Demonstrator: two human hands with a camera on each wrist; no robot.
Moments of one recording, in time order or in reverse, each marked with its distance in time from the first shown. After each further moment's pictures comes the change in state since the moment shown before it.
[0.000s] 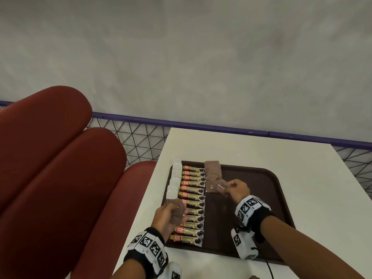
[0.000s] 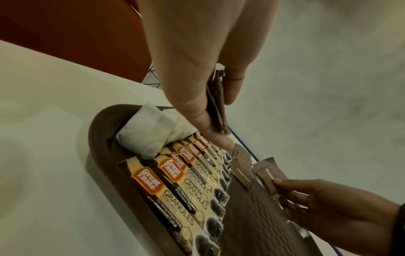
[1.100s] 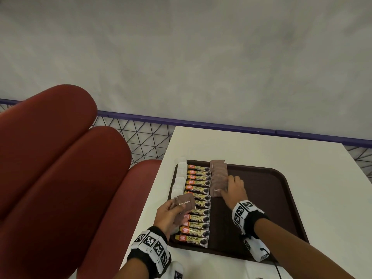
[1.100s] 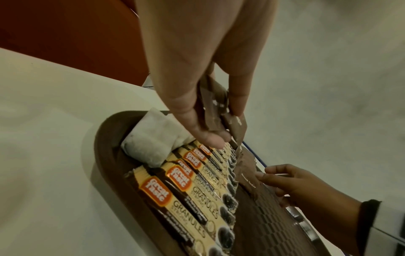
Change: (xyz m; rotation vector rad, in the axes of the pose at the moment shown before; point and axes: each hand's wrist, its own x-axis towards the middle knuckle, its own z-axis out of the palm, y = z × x) left_hand -0.001 0.001 -0.006 0.022 0.051 0.065; right_hand 0.006 0.009 0.032 -0.582 0.052 -0.397
